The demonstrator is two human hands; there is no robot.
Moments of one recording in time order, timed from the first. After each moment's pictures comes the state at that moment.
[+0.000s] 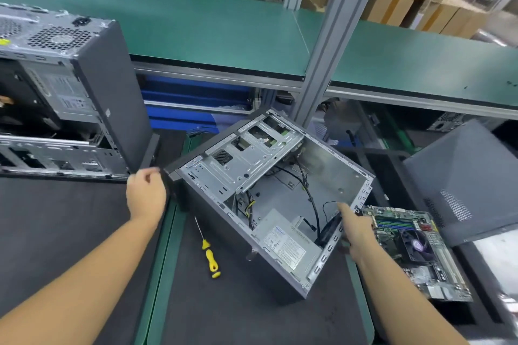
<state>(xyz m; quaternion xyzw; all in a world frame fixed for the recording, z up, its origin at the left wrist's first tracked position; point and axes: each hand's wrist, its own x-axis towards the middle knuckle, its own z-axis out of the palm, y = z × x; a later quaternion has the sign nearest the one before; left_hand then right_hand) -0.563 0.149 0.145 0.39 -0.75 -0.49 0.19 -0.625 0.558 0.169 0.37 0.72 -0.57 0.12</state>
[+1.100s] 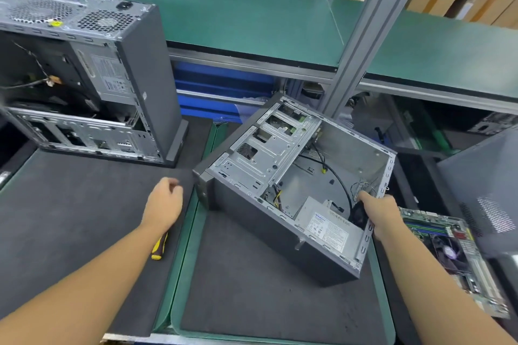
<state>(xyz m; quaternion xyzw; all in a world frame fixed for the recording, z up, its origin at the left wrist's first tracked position) -0.513 0.127 0.101 0.36 -0.82 -0.44 0.06 -0.662 0.555 0.167 0.29 0.83 -0.47 0.07</state>
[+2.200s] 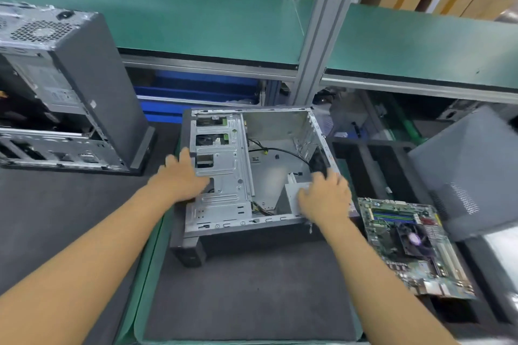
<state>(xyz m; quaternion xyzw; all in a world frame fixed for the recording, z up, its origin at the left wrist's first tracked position) -0.585 0.227 0.215 0.24 -0.93 -0.22 -0.17 -0.633 0.521 0.199 0.00 1.00 -0.07 0.02</state>
